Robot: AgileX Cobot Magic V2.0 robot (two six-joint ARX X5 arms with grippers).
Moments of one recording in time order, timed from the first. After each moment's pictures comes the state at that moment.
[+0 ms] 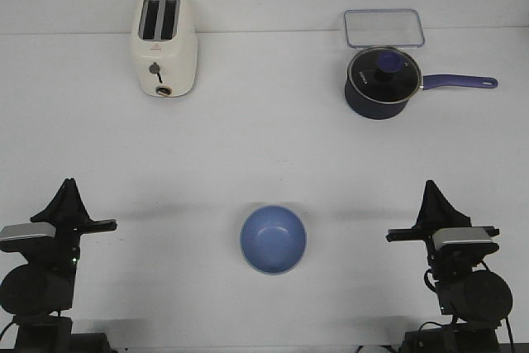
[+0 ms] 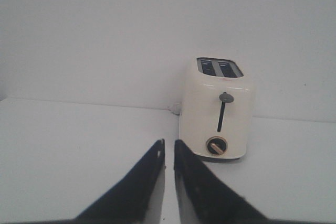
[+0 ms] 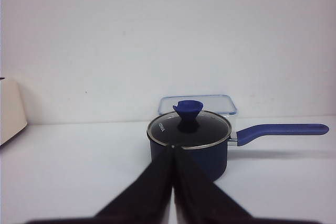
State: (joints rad) left arm 0.02 0.37 0.44 0.16 -0.08 -0.05; right arm 0.08 0.29 0.40 0.01 0.03 0.08
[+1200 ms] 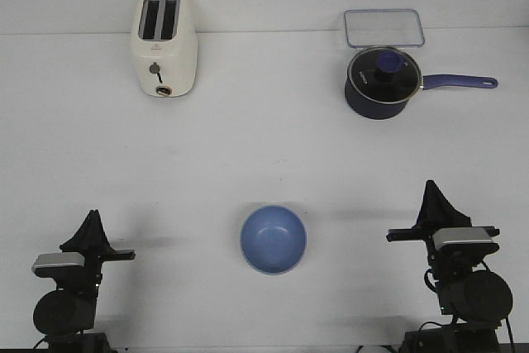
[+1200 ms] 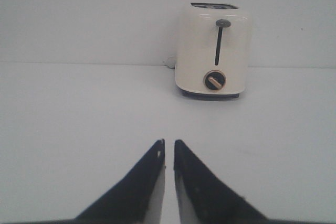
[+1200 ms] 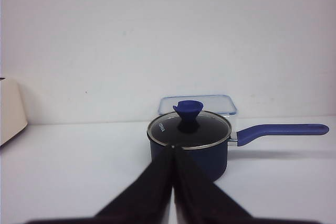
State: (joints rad) left arm 0.03 0.01 0.03 0.16 -0.03 -0.01; right arm 0.08 0.29 0.40 0.01 0.03 0.08
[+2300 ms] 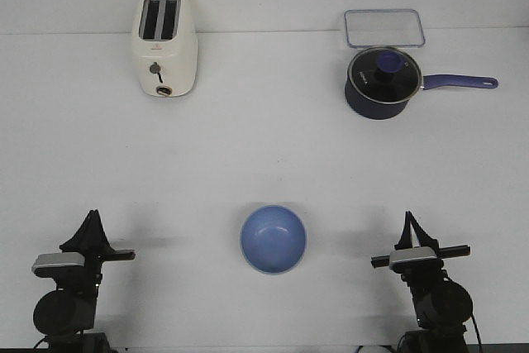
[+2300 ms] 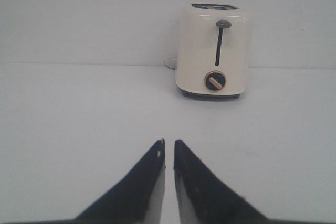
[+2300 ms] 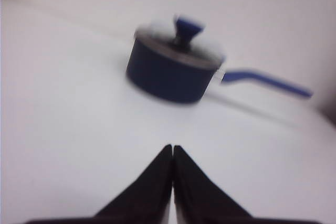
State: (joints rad) left arm 0.03 0.01 0.03 0.16 -0.03 -0.01; right arm 0.08 0.00 0.02 -0.05 0.05 -0.32
